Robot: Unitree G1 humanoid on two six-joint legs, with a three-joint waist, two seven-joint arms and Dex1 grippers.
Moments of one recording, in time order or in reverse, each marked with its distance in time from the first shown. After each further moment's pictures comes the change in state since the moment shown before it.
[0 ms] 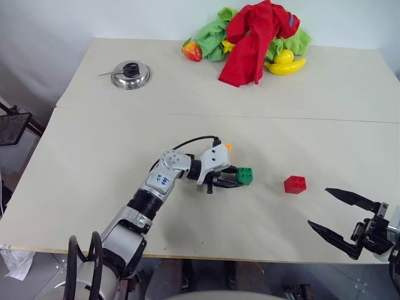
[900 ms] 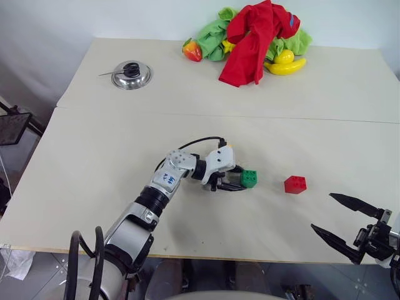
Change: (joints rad) left arm -0.018 -0.035 0.016 0.062 0.031 -0.028 -0.042; right arm 0.011 0.020 -0.009 0.030 -0.011 -0.018 0.017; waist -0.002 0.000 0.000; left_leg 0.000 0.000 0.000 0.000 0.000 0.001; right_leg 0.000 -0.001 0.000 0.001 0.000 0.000
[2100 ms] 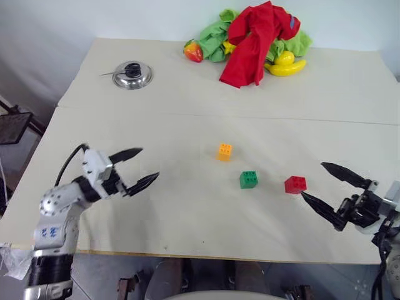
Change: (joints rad) left arm 0.562 0.389 0.503 -0.698 -0.344 0.114 0.190; right arm -0.214 0.013 0.037 0.057 0.044 0.063 -0.057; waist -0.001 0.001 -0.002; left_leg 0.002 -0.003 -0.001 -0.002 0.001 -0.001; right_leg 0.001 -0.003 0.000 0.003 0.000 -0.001
